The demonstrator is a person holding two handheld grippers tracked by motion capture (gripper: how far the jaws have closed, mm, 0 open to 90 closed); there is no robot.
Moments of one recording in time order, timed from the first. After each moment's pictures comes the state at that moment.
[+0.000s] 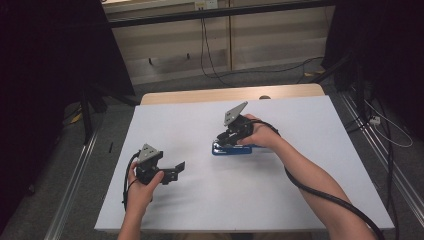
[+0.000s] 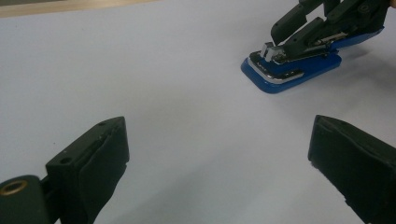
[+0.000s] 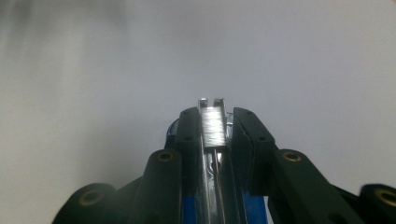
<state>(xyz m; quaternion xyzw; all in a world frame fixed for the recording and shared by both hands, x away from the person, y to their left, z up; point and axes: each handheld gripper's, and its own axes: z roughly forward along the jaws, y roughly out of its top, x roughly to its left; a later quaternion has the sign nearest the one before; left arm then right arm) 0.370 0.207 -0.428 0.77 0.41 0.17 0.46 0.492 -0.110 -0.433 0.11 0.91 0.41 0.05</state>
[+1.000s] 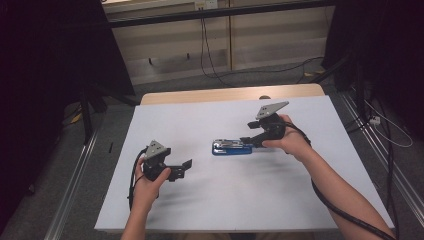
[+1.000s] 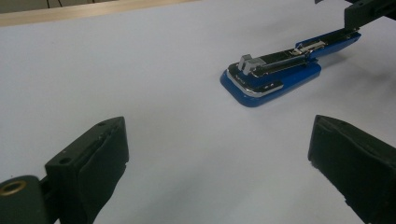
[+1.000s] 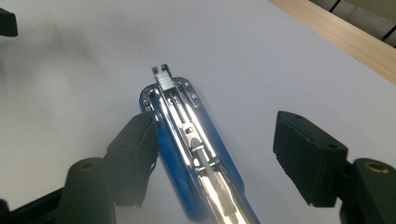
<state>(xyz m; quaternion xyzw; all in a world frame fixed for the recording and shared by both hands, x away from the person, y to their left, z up) 0.377 0.187 -0.425 0.78 0.39 0.16 0.47 0.446 -0.189 -0.407 0.27 0.85 0.44 0.12</state>
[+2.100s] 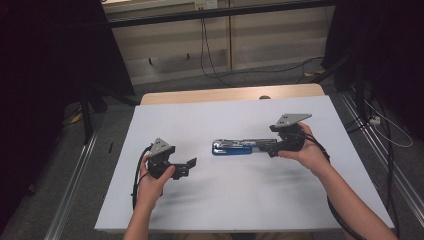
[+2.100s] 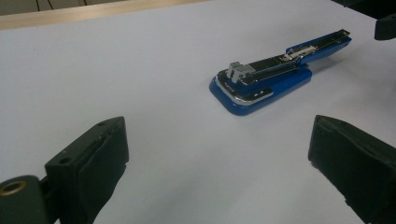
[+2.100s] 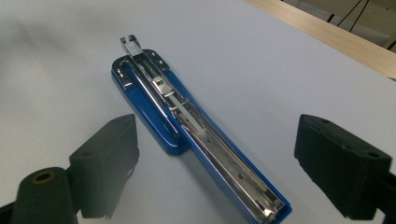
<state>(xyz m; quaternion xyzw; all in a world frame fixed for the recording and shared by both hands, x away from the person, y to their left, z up) 0.381 0.174 -0.422 0.78 0.38 0.15 0.47 0.407 -0.228 -0.414 0.34 0.82 0.43 0.18</state>
